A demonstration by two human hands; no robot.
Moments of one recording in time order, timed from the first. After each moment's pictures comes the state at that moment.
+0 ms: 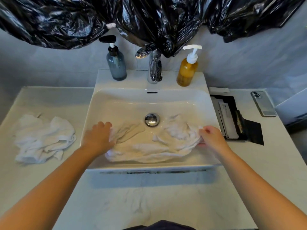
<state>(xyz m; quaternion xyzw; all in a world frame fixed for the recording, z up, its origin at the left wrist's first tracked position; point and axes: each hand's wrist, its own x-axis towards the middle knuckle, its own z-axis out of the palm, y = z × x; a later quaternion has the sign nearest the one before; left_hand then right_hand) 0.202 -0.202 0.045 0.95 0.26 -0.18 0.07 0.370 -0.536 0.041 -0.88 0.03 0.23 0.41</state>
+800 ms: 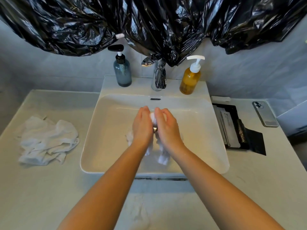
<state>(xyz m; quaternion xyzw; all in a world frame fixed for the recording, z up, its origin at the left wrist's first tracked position) 0.280 -0.320 0.101 0.63 0.36 0.16 0.67 0.305 -0.394 0.110 -0.76 -0.11 0.18 0.61</state>
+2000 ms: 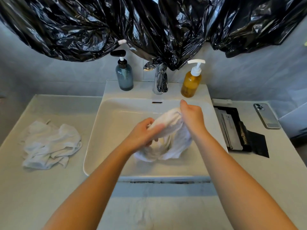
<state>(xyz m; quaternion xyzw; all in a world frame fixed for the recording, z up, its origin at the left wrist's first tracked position) 0.257 -0.287 0.099 0.78 0.17 -0.04 0.61 0.377 -0.416 0.123 -0.85 0.02 0.14 0.51</state>
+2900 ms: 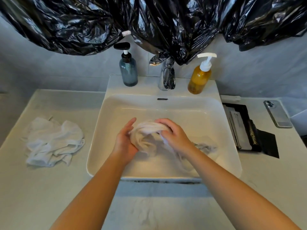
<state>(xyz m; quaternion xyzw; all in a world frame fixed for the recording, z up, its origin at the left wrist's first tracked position) 0.232 -0.253 0.050 0.32 0.34 0.09 0.88 0.337 -0.405 0.044 -0.76 -0.26 0.26 0.53</state>
